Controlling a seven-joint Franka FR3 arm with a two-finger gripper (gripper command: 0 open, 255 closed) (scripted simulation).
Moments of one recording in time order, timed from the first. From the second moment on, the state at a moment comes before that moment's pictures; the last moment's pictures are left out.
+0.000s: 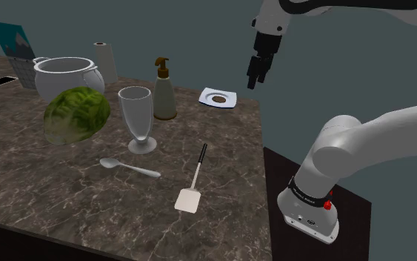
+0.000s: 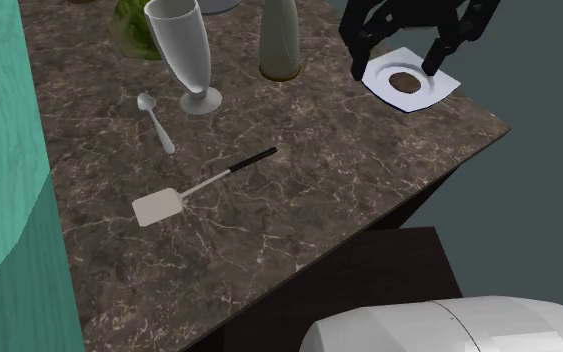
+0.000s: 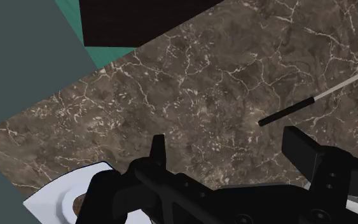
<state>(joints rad) 0.00 -0.81 -0.07 -2.44 0.00 1.62 -0.12</state>
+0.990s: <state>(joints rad) -0.03 -0.95 0.37 -2.70 0.30 1.80 0.62</state>
